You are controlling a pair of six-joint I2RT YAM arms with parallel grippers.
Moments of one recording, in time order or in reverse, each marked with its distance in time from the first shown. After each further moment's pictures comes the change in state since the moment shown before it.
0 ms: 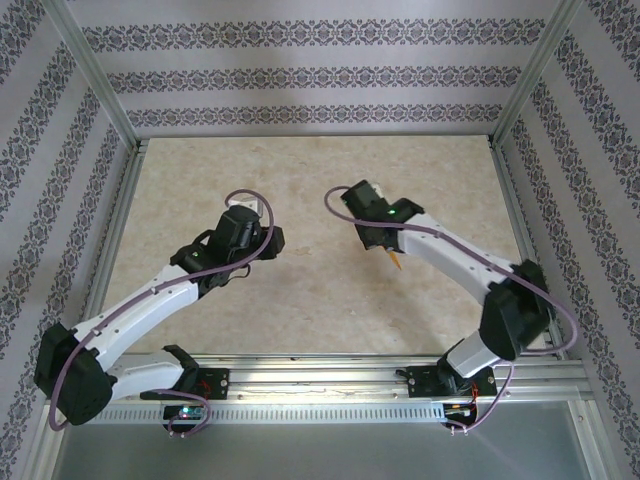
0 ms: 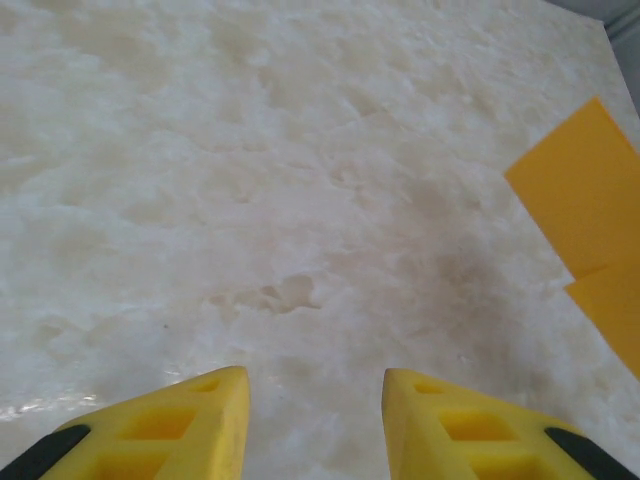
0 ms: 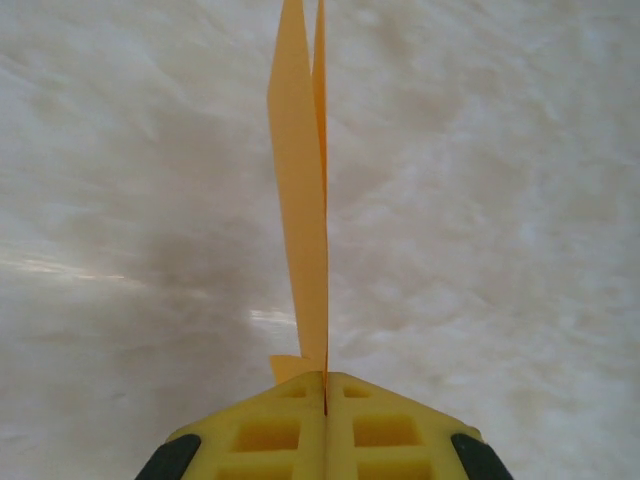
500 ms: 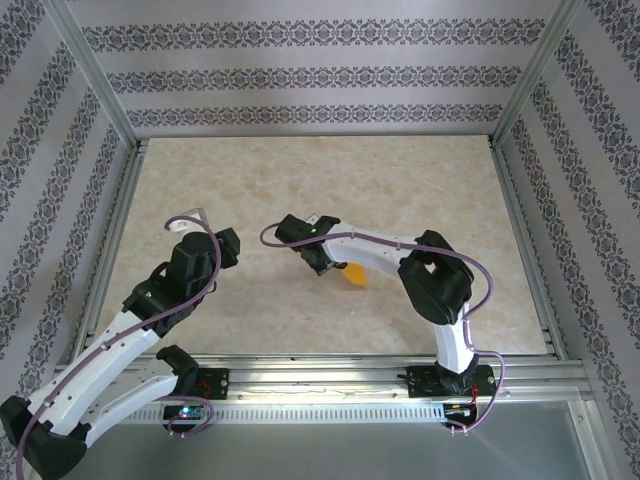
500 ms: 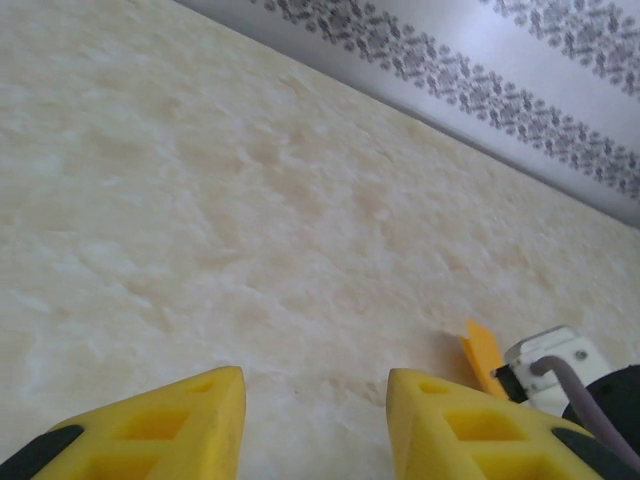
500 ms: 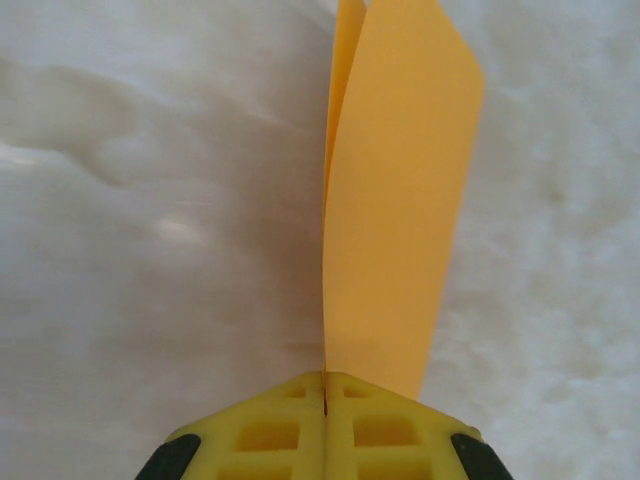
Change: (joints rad) left arm 0.027 -0.389 -0.135 -0.095 -0.332 -0.092; right arm 0.247 0.414 0.236 -0.050 -0.061 0.116
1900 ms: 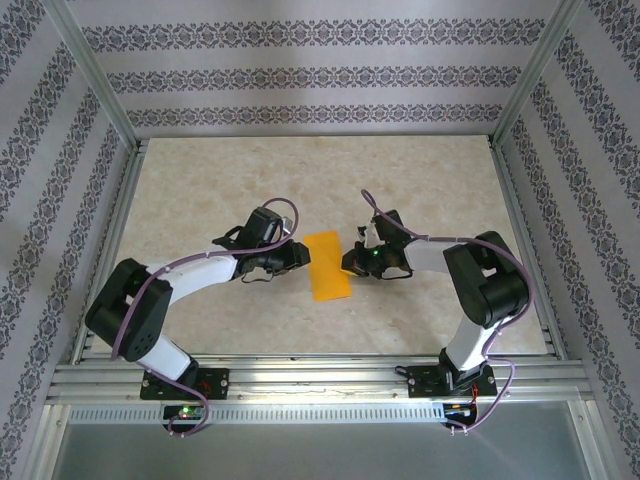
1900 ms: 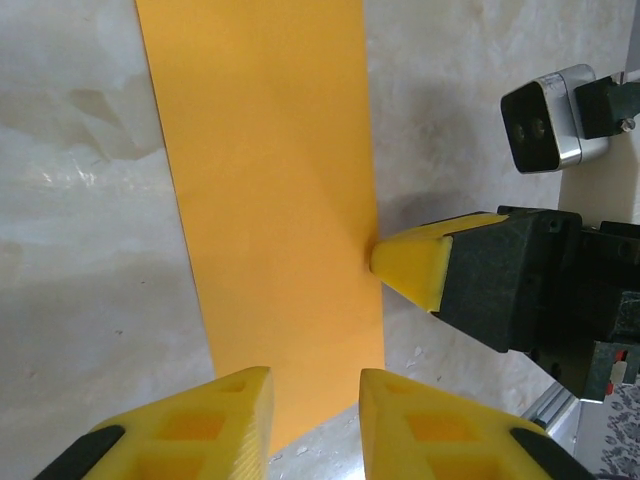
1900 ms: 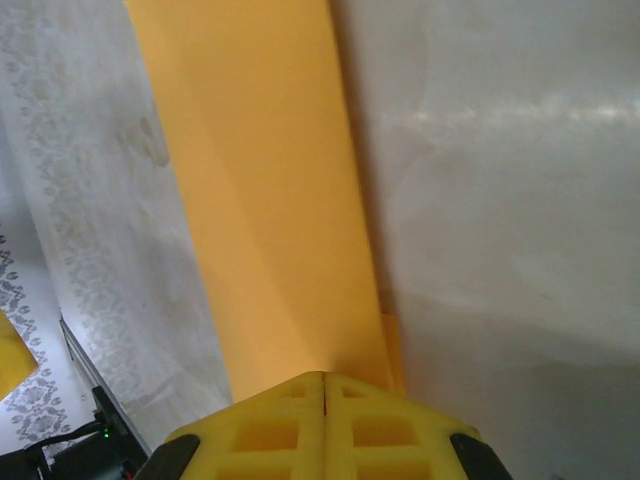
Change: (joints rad) left arm 0.032 0.815 0.114 0.353 0.874 -0.117; right arm -0.513 -0.247 -0.718 0.872 -1.156 0.382
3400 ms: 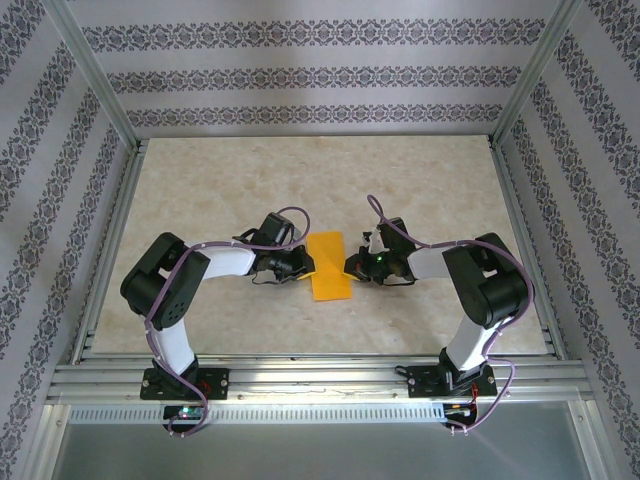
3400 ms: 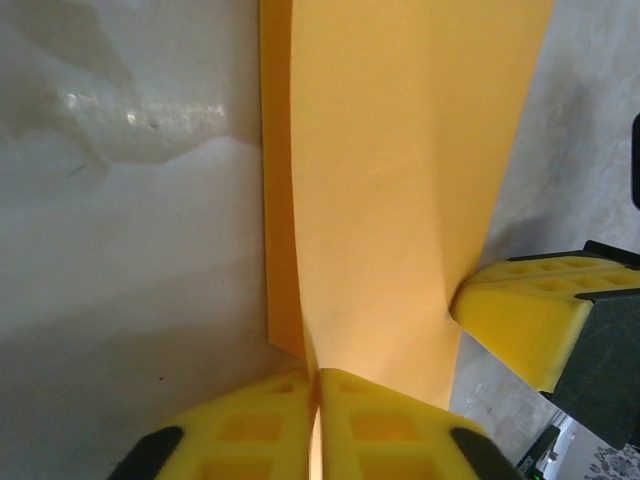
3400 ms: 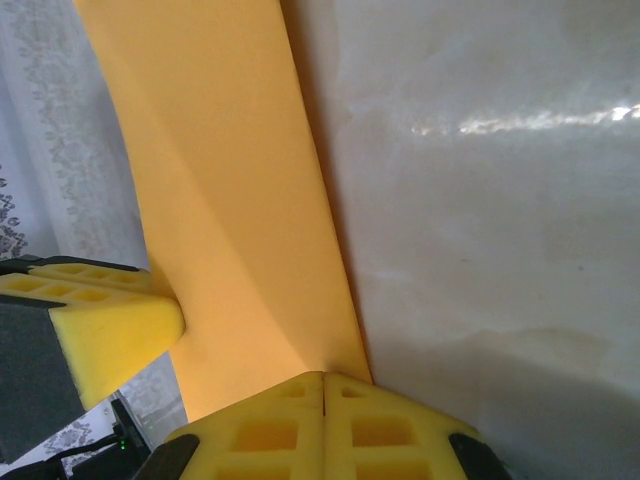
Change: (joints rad) left arm 0.000 0.237 0.042 0.093 0.074 -0.050; right arm -0.008 -0.006 -0.103 0.162 -0.015 0.079
